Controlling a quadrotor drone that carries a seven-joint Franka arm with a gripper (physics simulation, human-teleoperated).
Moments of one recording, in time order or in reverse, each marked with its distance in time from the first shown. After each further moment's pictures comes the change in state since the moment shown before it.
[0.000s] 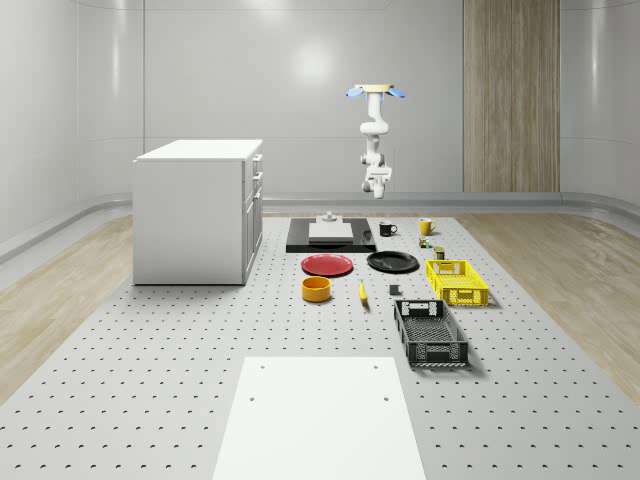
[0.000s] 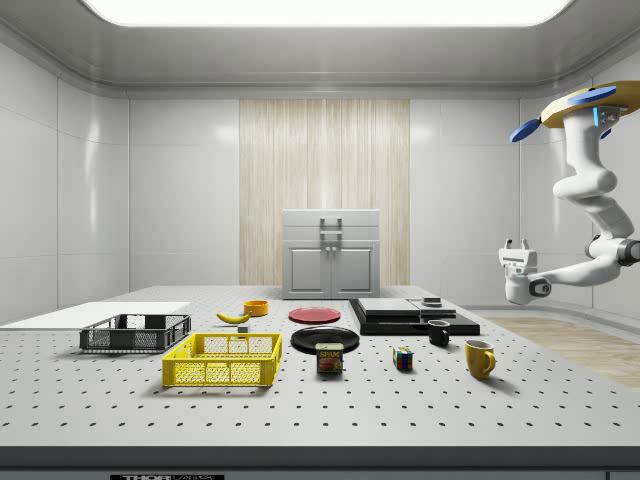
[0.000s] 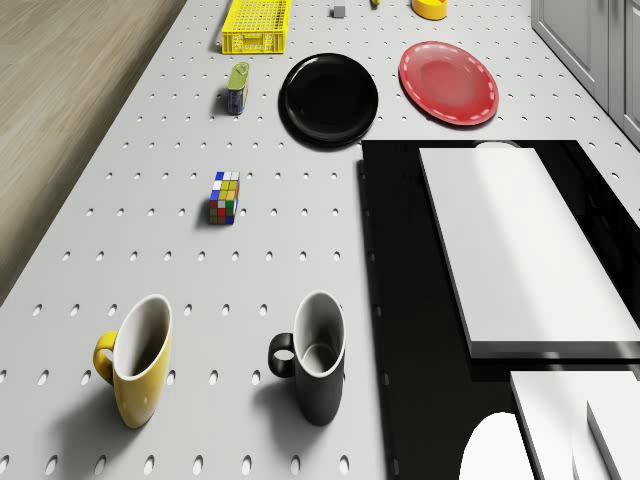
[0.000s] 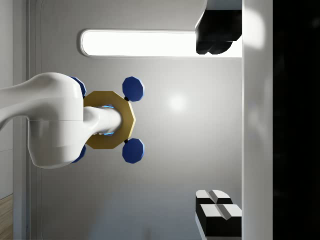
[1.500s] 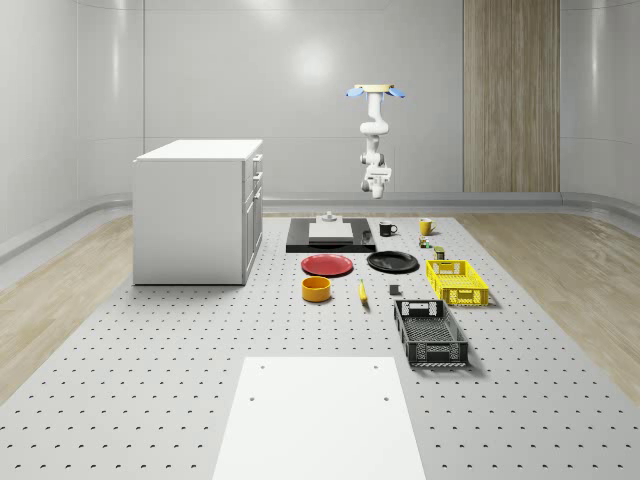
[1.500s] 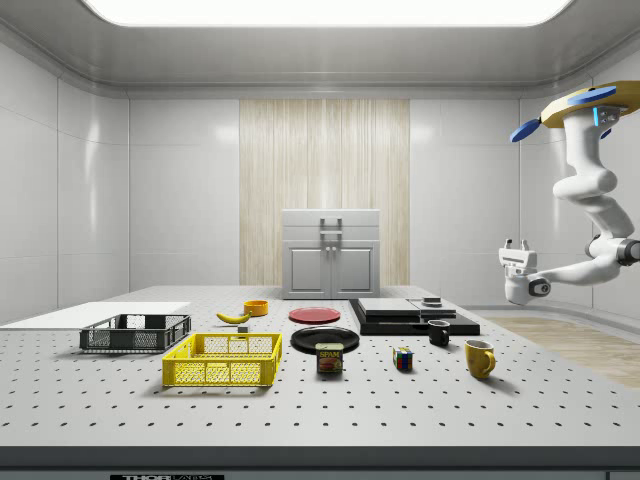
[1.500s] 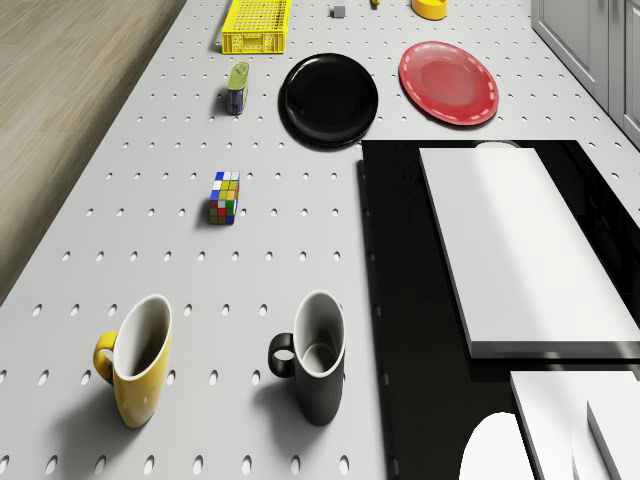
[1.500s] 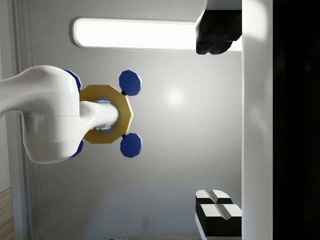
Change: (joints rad) arm -0.012 -0.015 0.034 -0.014 -0.045 0.022 0.005
